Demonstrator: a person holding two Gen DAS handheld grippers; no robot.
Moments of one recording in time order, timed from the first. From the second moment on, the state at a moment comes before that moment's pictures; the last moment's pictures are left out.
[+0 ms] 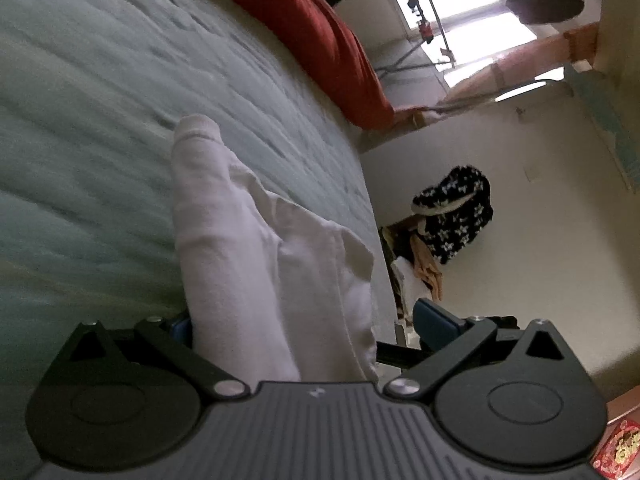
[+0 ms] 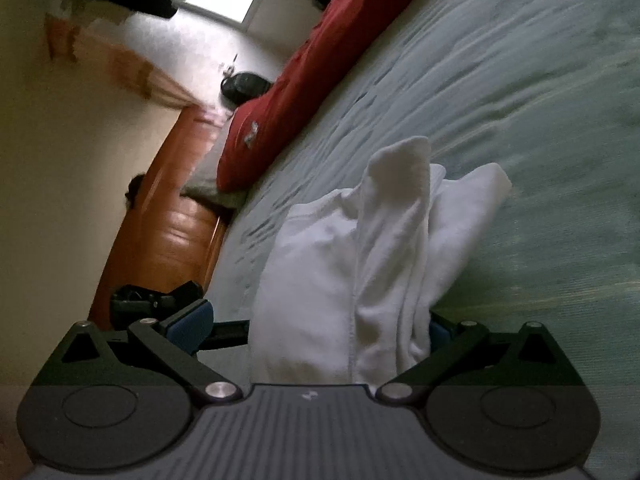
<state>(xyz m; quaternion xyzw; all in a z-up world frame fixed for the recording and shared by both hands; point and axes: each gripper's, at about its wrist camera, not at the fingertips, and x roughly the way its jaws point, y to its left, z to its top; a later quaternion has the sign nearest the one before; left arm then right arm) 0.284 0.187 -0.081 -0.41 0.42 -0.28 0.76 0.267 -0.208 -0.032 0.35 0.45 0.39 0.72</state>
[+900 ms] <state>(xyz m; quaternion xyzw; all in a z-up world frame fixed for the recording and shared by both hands) 0.223 0.463 -0.055 -0.43 0.34 -0.12 0.82 0.275 0.109 0.007 0.27 0.48 0.50 0.67</state>
